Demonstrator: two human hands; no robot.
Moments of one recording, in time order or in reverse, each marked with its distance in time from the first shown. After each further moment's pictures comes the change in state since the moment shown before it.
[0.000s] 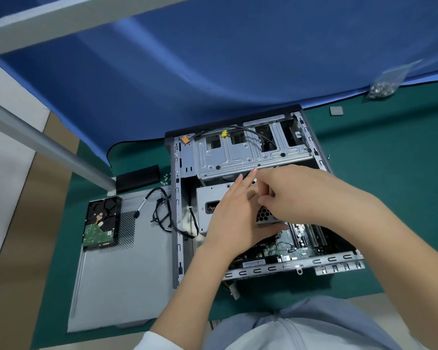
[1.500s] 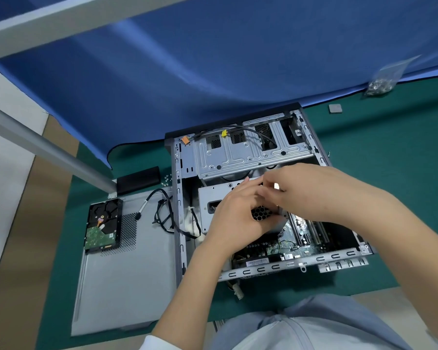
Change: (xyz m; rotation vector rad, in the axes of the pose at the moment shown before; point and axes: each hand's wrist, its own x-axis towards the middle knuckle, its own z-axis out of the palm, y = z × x) left_hand -0.001 -0.007 -0.002 -0.442 -0.007 -0.058; right_hand -0.003 0.009 0.002 -0.012 0.064 -0.045
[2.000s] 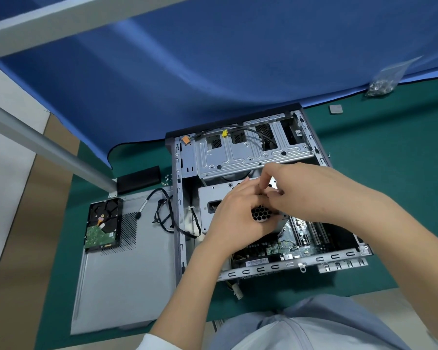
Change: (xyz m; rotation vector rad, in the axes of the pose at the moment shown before) left_hand -0.001 0.009 -0.002 -0.039 0.042 0.060; right_hand 0.001 0.001 0.003 0.046 0.008 0.033
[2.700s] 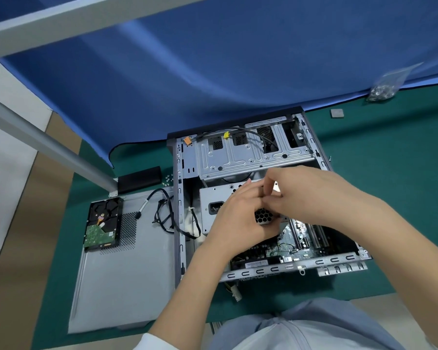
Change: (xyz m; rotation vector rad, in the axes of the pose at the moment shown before) left_hand 0.000 0.003 0.001 0.044 -0.024 0.033; right_hand 0.002 -0.001 0.003 -0.007 0.029 0.023
